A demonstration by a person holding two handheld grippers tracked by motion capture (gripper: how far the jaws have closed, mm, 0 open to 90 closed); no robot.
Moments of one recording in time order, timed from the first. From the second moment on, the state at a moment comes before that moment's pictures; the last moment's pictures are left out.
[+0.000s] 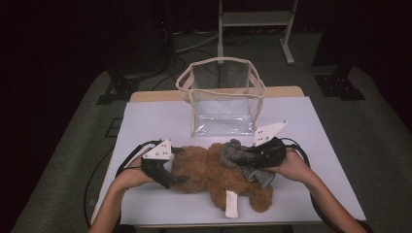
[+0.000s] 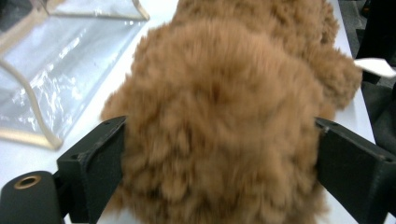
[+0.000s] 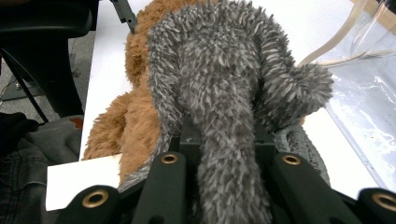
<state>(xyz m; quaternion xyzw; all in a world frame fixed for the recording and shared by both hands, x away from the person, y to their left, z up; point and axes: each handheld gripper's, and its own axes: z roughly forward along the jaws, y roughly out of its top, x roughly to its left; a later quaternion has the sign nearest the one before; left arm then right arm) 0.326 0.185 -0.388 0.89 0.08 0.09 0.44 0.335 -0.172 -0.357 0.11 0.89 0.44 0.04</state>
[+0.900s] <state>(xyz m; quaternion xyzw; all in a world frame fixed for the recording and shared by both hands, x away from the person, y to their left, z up) 0.332 0.091 -0.400 0.88 0.04 0.06 0.46 0.322 -0.206 -0.329 0.12 0.91 0.39 0.10</state>
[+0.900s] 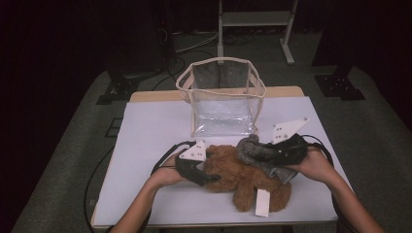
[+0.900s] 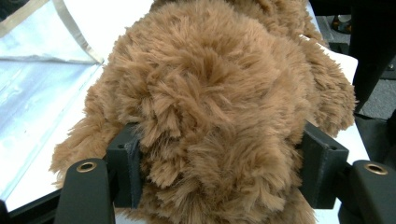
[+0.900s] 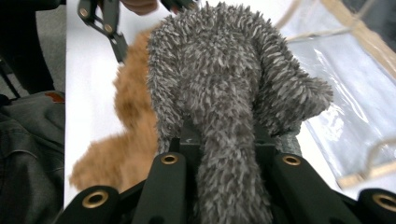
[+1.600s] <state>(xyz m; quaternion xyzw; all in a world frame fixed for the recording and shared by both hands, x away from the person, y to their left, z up) 0.328 0.098 -0.398 0.88 0.05 0.07 0.46 0.332 -0.160 -0.330 0.08 0.92 0.37 0.06</state>
